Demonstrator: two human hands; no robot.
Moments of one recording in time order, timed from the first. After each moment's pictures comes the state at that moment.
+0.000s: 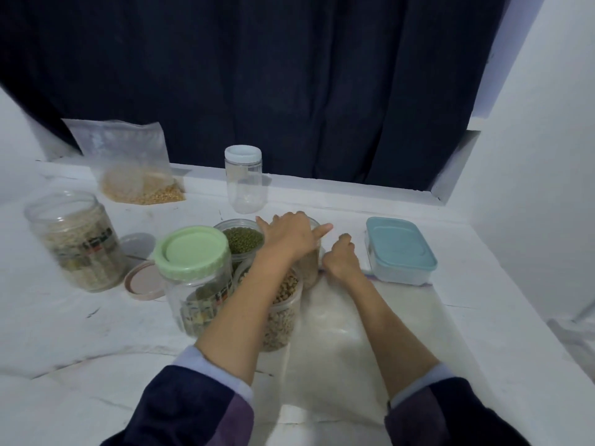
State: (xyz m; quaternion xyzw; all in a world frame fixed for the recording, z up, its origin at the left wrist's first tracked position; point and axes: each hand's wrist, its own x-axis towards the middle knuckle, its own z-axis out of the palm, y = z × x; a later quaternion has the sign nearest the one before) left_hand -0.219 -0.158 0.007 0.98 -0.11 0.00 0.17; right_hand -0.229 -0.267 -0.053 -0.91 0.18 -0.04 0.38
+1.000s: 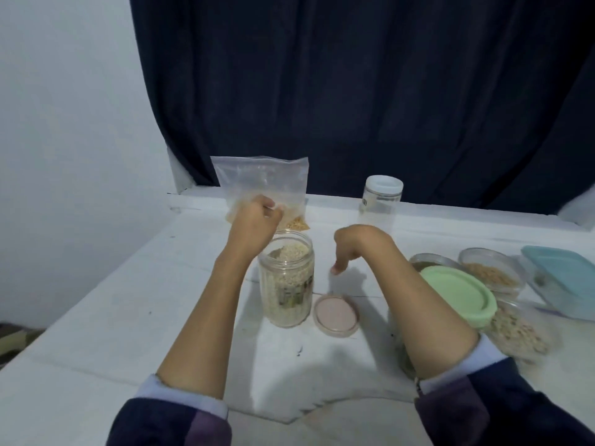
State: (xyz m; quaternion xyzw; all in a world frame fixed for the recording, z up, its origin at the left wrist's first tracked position) left_hand -0.133 0.226 0.039 0.87 -0.07 0.16 0.45; right_hand -0.149 0.059 0.059 -0.98 0.00 0.20 -0.03
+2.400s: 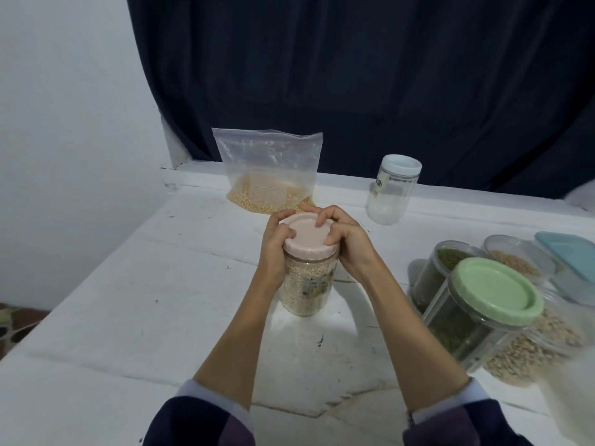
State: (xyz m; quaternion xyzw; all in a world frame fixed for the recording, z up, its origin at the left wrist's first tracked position) left_hand -0.125 0.227 -0.038 0.57 -0.08 0.03 0.82; right_hand -0.138 0.099 -0.016 -0.61 -0.08 -0.01 0.79
